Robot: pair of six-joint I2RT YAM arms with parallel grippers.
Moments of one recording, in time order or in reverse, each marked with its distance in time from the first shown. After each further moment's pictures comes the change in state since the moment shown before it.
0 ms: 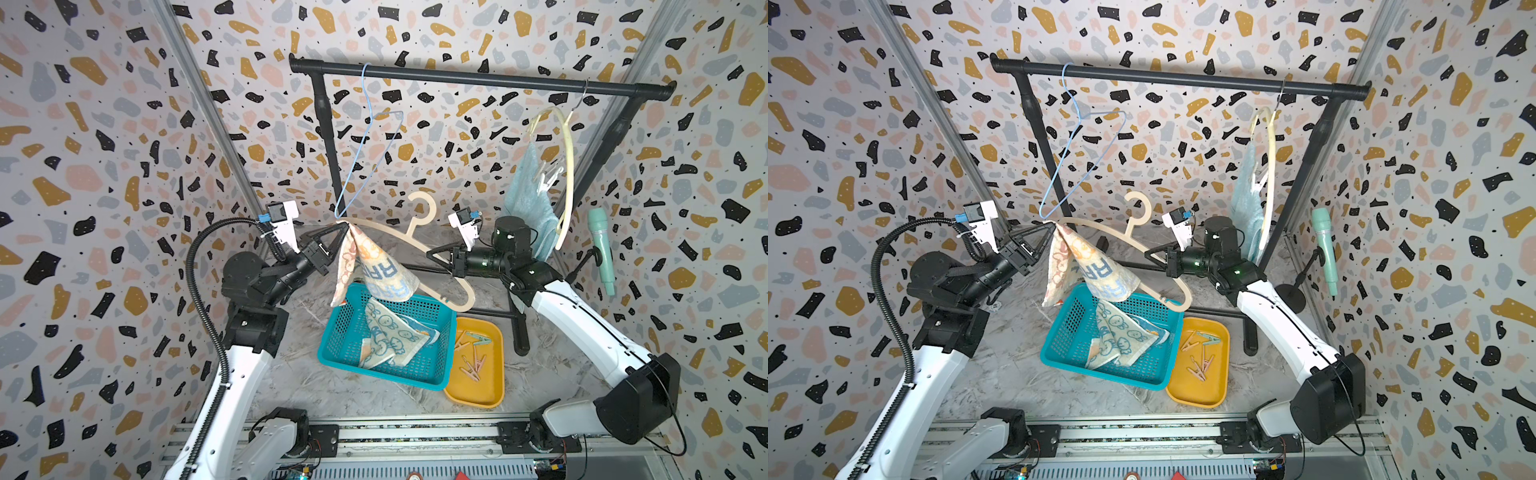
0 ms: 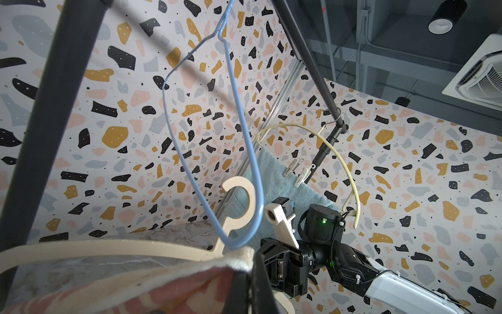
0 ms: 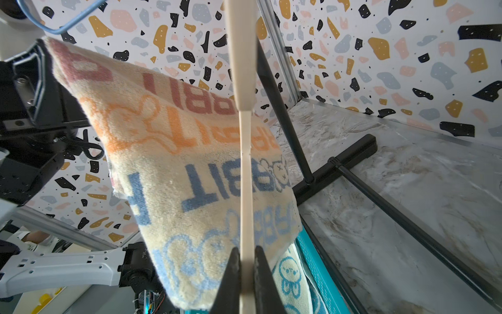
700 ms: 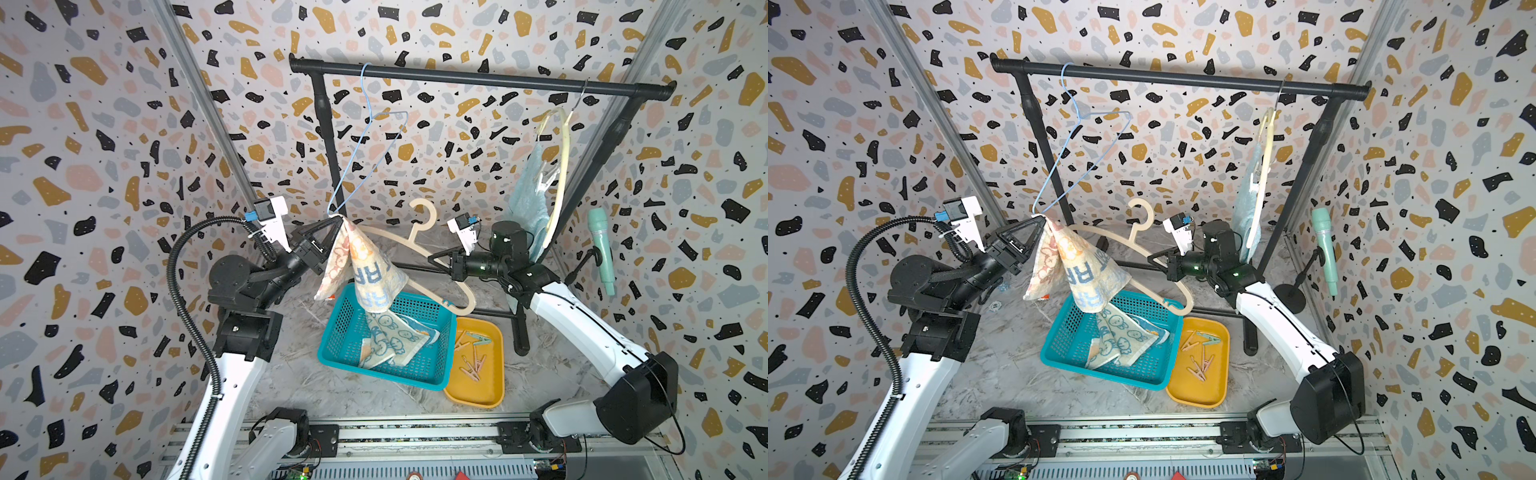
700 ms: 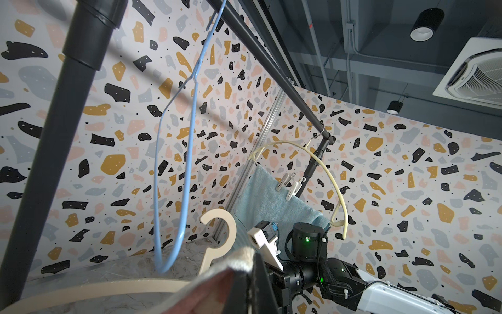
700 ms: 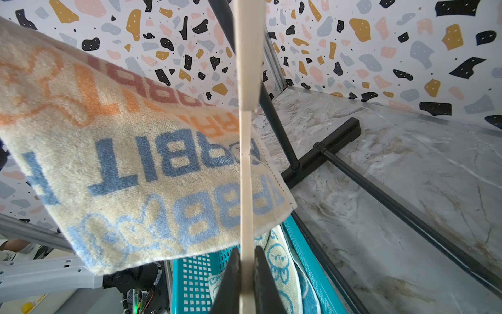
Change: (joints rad) left arm 0.000 -0.028 0.048 -0.016 -0.031 0.032; right arm -0.002 0.000 -0.042 -0.022 0.051 -0.021
